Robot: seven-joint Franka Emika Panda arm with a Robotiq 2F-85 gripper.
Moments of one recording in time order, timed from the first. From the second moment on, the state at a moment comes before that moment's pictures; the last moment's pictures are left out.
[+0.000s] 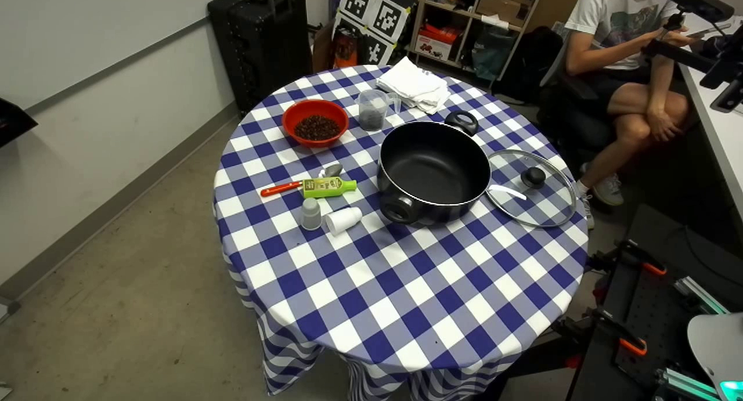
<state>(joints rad) -0.04 -0.61 -0.19 -2.49 -0.05 1.78 -0.30</state>
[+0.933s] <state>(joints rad) -0.13 -0.21 -0.04 -2.52 -0.15 2.21 0.27</state>
